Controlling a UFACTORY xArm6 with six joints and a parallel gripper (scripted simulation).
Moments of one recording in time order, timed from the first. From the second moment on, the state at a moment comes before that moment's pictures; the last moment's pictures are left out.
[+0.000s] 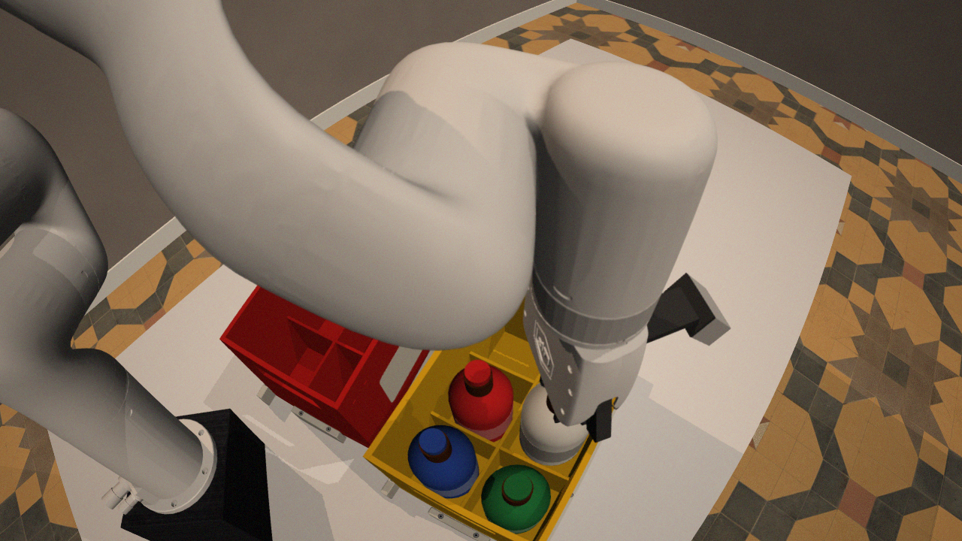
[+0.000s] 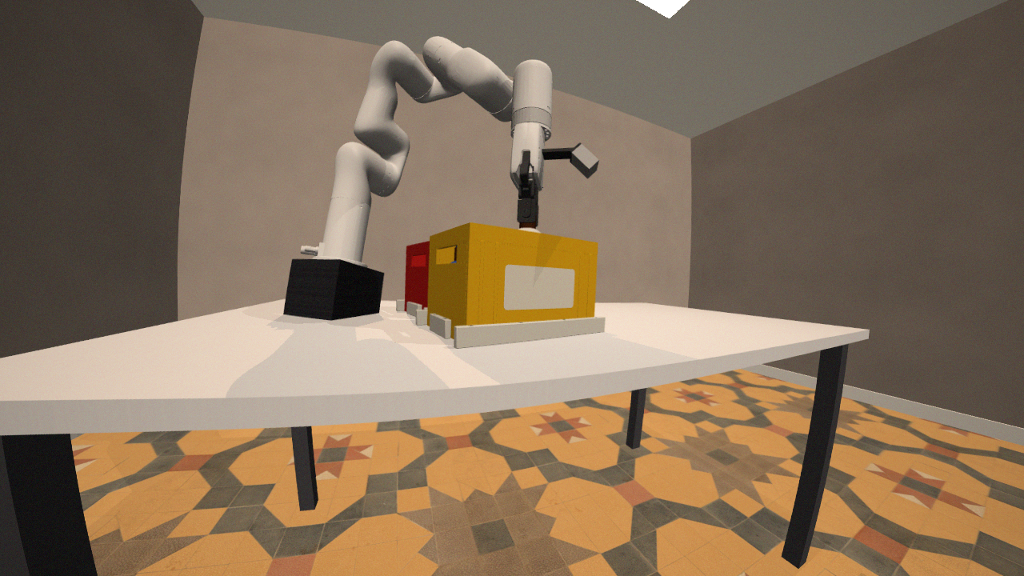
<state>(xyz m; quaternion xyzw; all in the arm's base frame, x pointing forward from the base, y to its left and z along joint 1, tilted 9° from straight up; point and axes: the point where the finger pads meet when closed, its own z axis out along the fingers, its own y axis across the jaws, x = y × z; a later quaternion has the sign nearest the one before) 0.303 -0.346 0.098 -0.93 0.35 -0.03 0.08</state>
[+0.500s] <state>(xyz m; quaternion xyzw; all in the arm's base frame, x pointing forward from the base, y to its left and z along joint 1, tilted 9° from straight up) 0.300 -0.348 0.119 -0.93 0.35 -0.03 0.08</state>
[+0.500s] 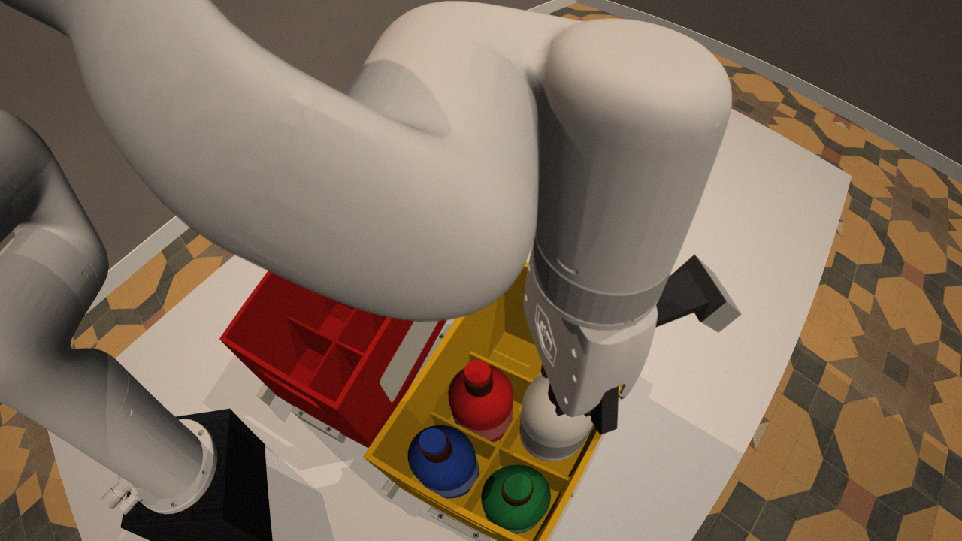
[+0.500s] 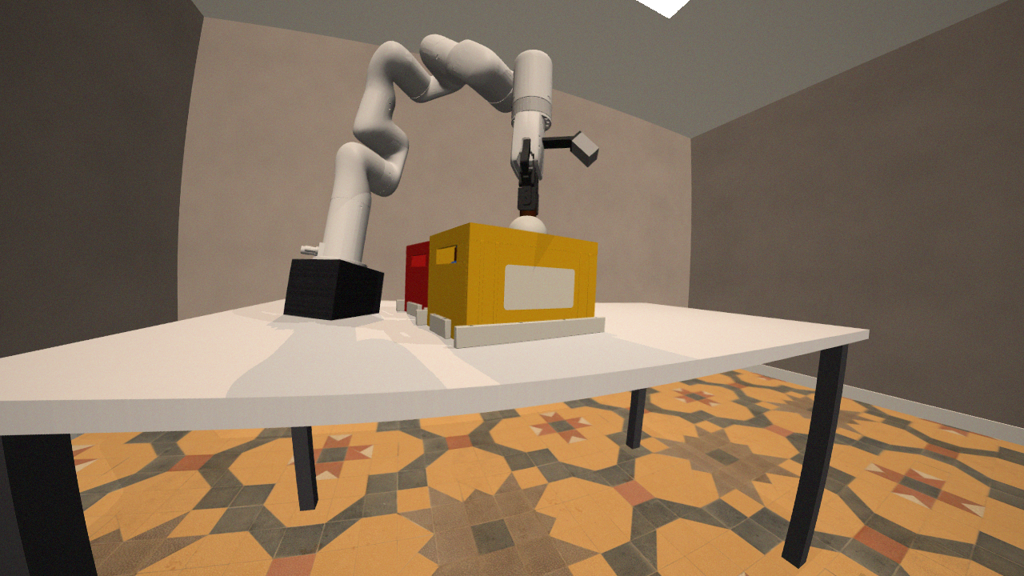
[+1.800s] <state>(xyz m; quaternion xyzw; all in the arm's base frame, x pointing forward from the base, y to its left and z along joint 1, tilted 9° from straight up) 0.294 -0.355 0.177 -0.93 0.35 -0.03 0.08</state>
